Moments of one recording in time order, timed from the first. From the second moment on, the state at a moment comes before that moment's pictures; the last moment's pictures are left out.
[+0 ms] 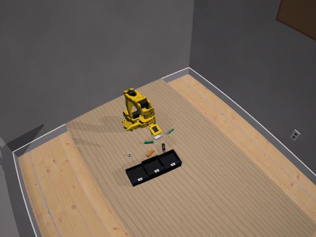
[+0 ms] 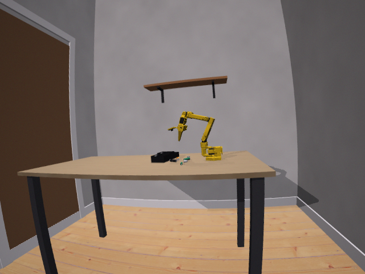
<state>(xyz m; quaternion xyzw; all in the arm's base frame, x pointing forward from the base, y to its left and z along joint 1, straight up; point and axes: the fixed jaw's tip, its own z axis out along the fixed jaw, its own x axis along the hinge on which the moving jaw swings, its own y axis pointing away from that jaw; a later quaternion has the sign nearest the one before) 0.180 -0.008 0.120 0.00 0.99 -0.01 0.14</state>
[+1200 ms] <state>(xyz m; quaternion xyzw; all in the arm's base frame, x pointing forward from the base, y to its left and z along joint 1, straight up) 0.241 -0.054 0.120 0.01 0.97 -0.06 0.24</state>
